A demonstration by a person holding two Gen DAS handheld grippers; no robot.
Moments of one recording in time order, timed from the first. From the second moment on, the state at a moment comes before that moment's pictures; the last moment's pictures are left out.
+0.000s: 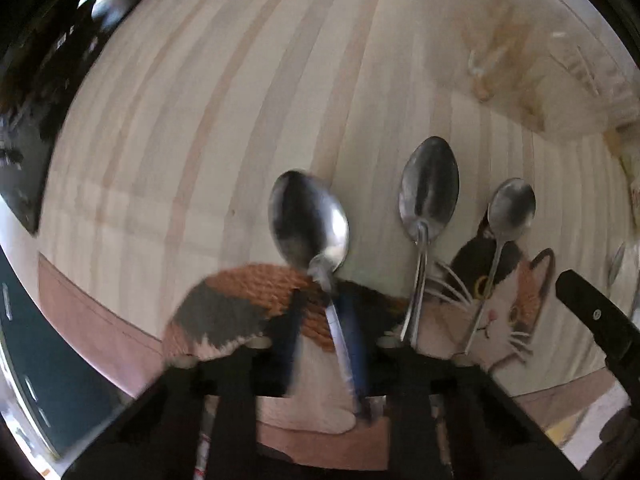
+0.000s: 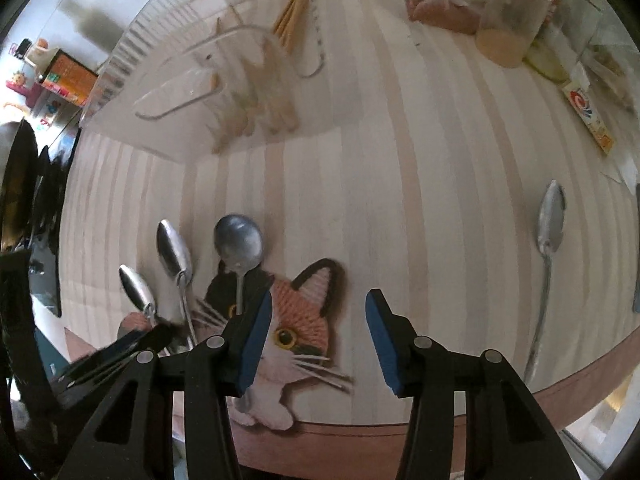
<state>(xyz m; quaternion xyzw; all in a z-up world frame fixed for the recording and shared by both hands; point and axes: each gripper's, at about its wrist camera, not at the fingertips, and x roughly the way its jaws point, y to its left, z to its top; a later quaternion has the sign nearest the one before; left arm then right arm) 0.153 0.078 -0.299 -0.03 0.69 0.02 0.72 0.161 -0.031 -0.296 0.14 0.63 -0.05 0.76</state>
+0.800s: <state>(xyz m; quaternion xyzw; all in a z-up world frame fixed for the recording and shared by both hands) 0.134 0.101 -0.293 0.03 0.67 0.03 0.74 0.195 0.060 -0.309 -0.02 0.60 -0.03 0.80</state>
